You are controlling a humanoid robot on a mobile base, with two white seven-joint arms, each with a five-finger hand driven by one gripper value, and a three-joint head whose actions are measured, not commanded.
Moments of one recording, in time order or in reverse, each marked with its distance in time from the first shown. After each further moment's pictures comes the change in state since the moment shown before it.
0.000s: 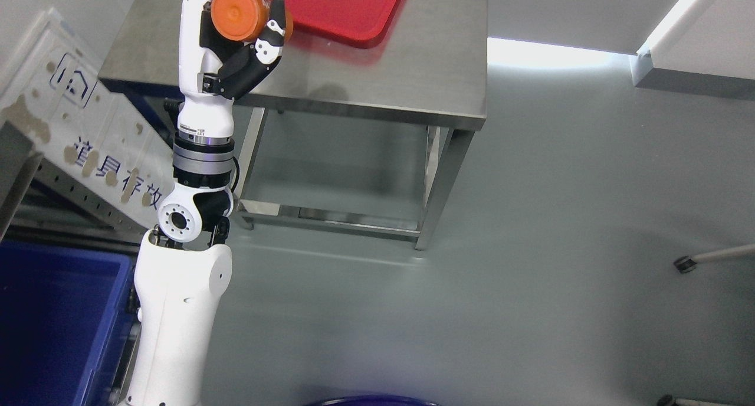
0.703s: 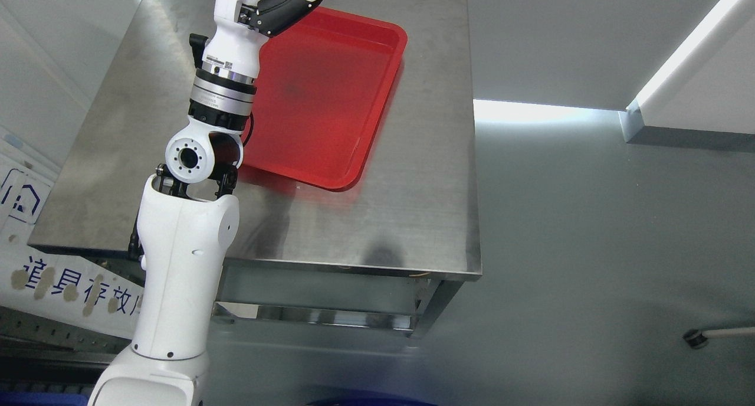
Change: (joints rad) left arm -0.180 0.000 -0.046 0.050 -0.074 0.310 0.006; right arm 0.000 0.000 0.000 0.000 0.000 0.000 -0.001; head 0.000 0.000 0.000
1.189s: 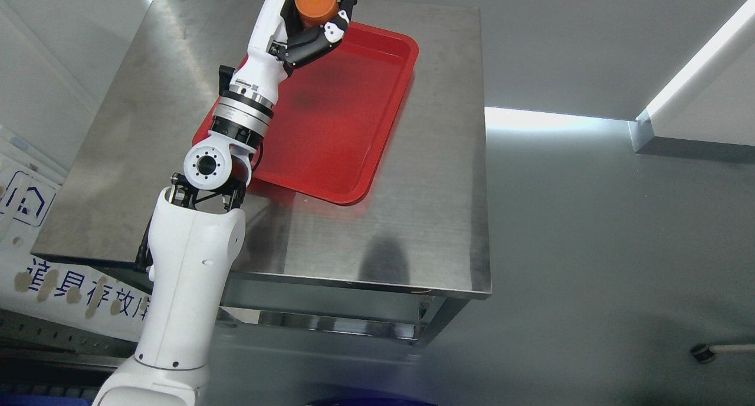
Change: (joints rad) left arm 0.062 0.000 -0.016 0.050 -0.047 0.143 -0.003; right arm 0.000 0.000 0.000 0.000 0.000 0.000 0.000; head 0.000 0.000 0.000
